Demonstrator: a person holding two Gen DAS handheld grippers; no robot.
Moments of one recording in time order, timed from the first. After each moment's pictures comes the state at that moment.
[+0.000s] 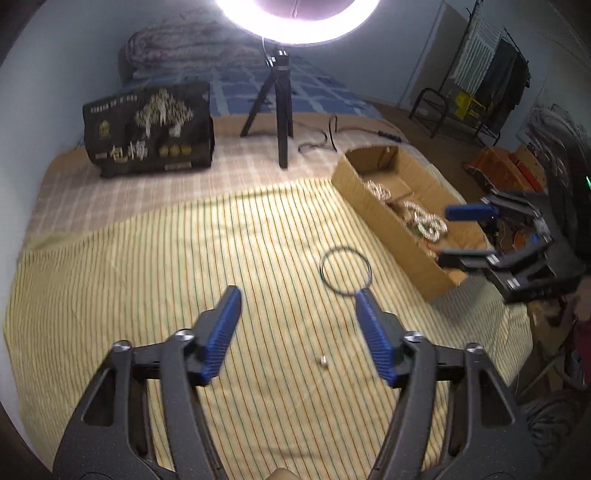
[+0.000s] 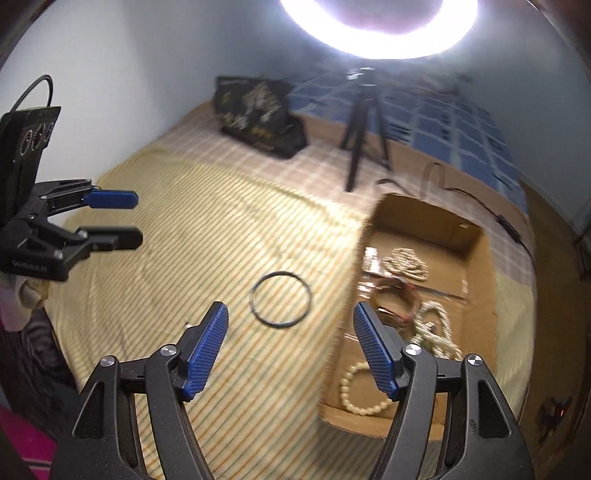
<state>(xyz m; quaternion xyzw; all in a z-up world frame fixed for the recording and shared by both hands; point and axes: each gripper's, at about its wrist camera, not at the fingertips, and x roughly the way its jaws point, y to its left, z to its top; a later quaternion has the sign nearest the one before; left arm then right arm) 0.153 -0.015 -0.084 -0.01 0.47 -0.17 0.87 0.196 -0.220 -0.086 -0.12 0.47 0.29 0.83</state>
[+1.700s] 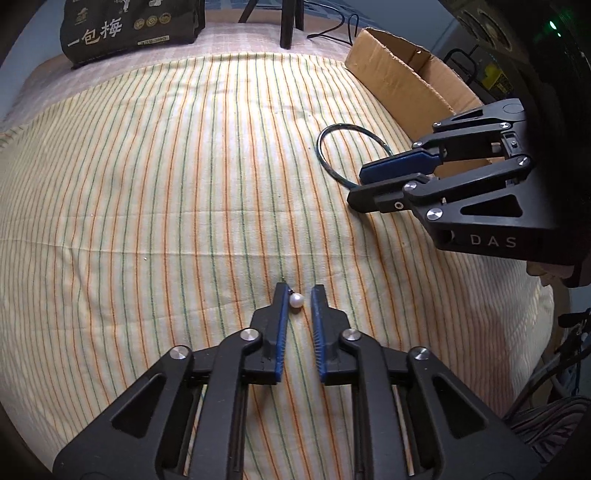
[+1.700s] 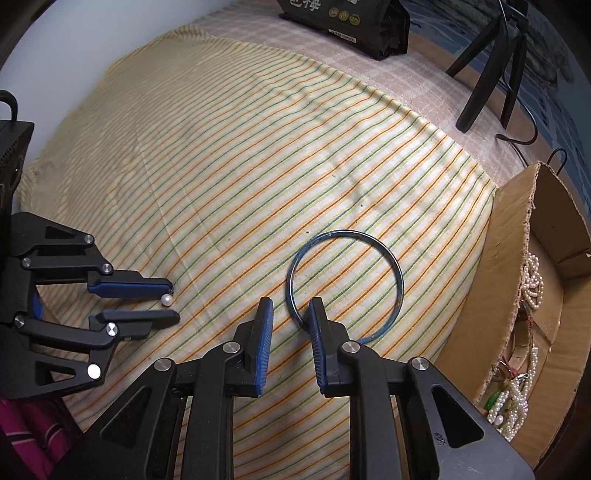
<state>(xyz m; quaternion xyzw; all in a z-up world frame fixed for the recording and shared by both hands) 0.154 -0.062 -0.212 -0.04 0.57 -0.14 0.81 0.230 -0.151 -0.199 -0.22 0.57 0.35 0.71</state>
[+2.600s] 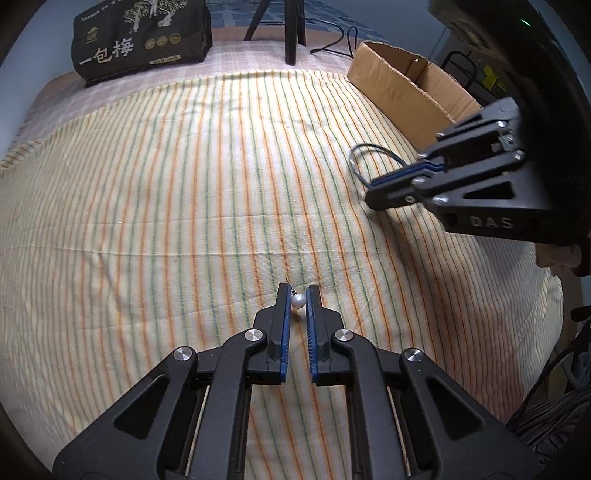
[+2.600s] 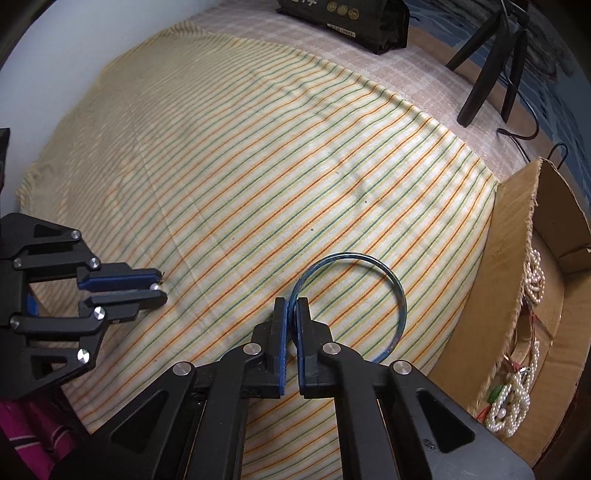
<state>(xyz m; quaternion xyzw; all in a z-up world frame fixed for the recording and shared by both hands) 0.137 -0.048 -0.194 -0.02 0.54 -0.13 0.83 0.227 -0.137 -0.198 -0.22 0.58 0.34 0.70</state>
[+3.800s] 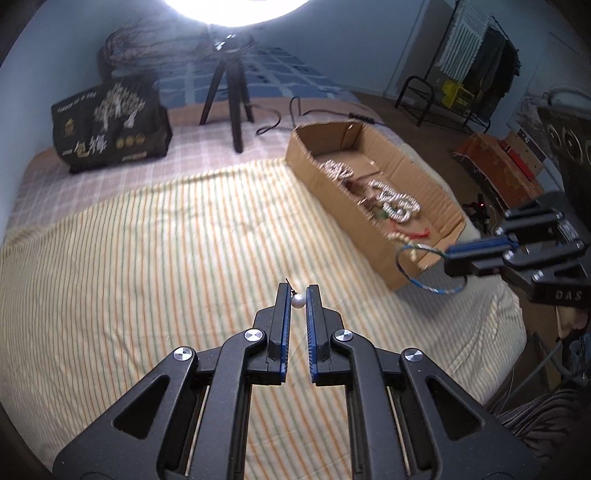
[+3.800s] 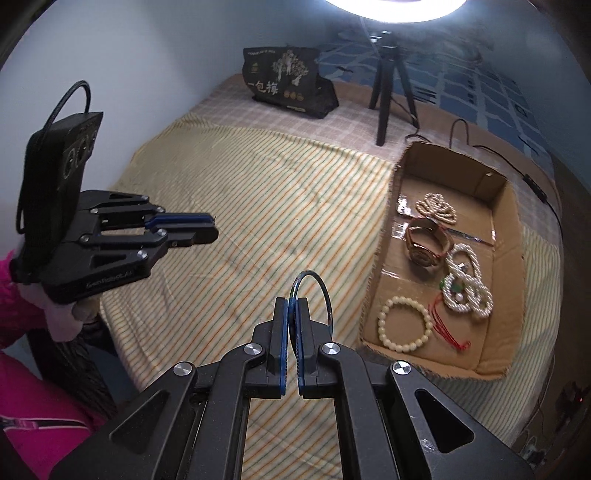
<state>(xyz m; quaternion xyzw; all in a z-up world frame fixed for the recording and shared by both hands) 0.142 -0.083 -0.096 -0.01 0.47 -0.19 0.86 0.159 -0.249 -0.083 -0.08 0.53 0.32 0.78</state>
